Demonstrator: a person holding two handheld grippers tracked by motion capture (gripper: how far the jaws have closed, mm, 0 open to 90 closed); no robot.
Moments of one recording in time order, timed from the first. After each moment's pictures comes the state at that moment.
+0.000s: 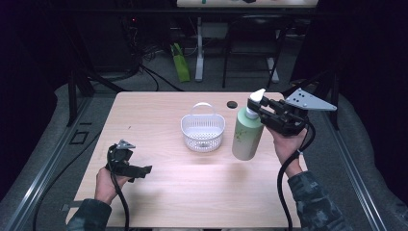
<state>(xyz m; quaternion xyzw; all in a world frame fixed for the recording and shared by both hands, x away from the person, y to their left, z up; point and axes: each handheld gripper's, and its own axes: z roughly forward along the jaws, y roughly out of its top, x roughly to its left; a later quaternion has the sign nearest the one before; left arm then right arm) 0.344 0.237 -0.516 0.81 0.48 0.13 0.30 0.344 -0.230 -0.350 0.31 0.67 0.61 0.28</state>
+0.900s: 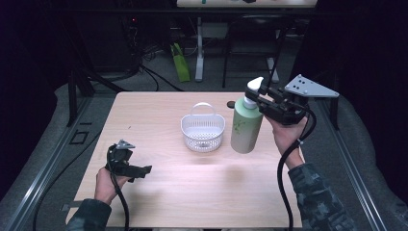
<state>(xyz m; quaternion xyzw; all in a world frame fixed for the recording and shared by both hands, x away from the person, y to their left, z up) 0.344 0.238 -0.516 0.81 0.48 0.13 0.31 0.352 -0.222 -0.321 0.29 0.67 0.62 0.28</state>
